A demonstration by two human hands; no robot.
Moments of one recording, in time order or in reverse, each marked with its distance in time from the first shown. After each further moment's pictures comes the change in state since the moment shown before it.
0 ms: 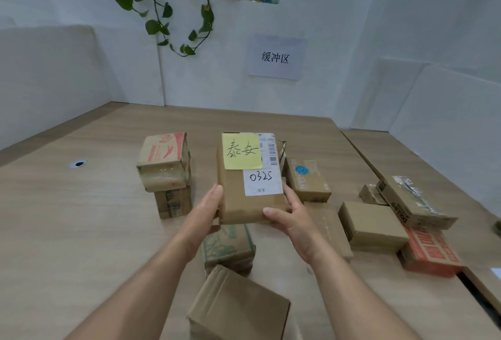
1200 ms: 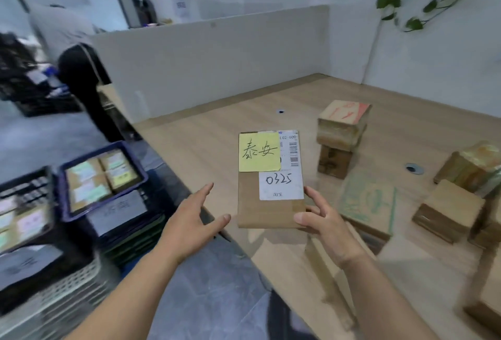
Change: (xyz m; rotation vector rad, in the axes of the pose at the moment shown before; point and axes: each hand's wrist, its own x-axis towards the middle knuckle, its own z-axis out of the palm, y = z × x) left_hand -0.297 -0.052 -0.041 0.726 0.947 -0.241; right_hand -0.063 0.048 0.118 -0.012 -0.821 0.115
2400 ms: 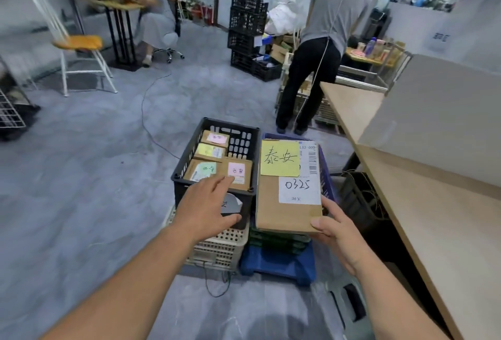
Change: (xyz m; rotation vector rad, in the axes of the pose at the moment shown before) left_hand -0.118 -0.437 -0.311 0.373 0.325 -0.469; right_hand 0.139 0.057 0.570 -0.268 -0.675 0.126
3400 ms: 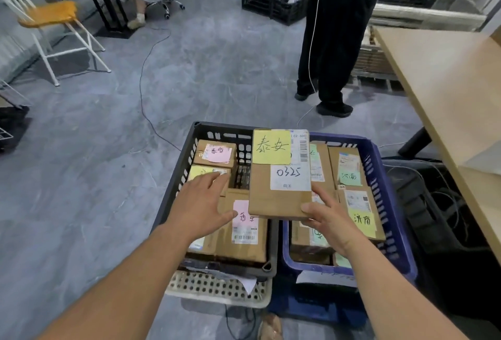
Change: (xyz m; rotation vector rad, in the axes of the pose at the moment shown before) left_hand 0.363 -0.113 0.083 0.152 -0.283 -0.120; right_hand 0.416 0.015 -0.010 0.147 -0.092 0.240
